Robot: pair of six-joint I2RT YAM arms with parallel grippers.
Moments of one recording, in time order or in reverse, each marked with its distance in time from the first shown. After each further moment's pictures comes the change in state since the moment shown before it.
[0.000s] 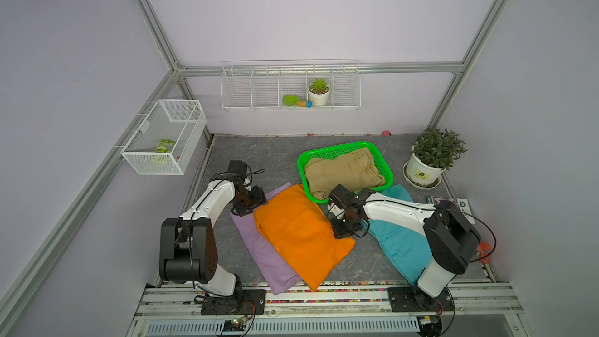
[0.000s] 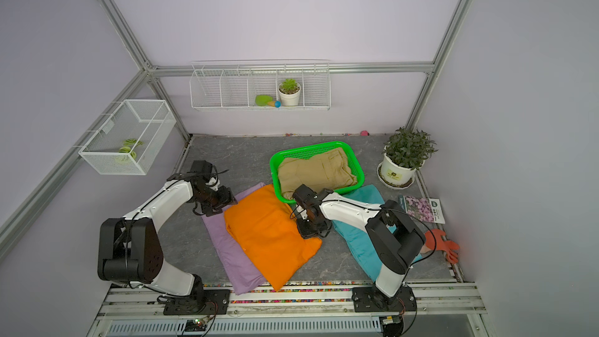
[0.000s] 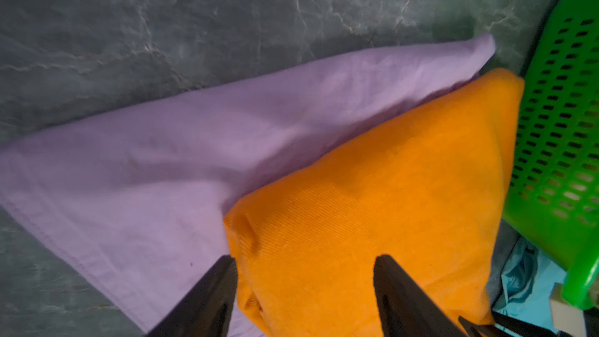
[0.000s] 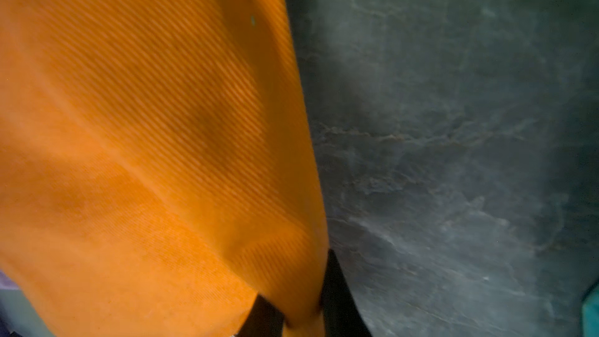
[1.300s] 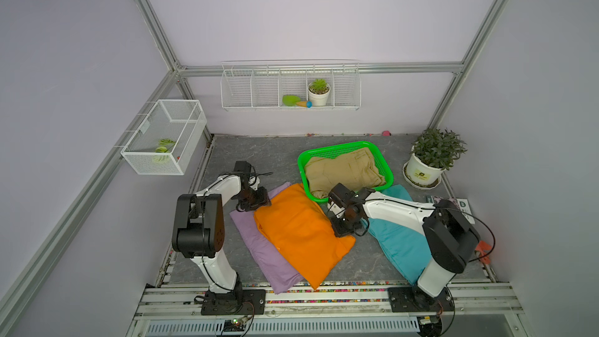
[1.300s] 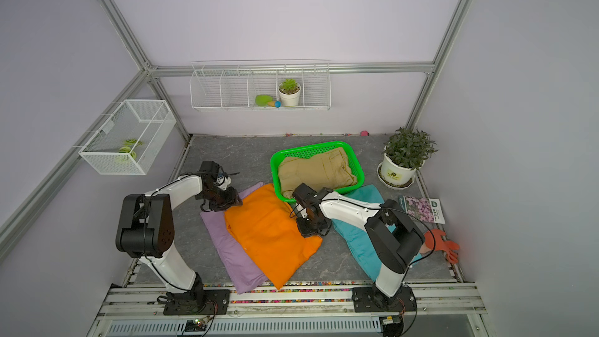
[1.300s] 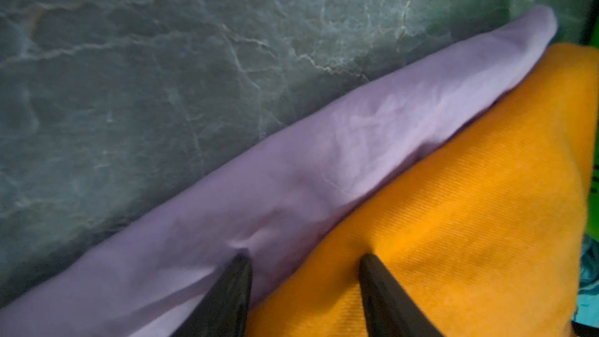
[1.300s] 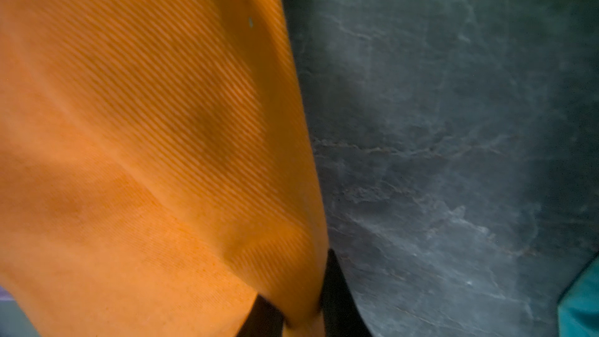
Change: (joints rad) left arm 0.004 0.216 0.049 0.135 0.052 0.233; right arm -0.004 0.000 0.002 0.006 0.011 -0.008
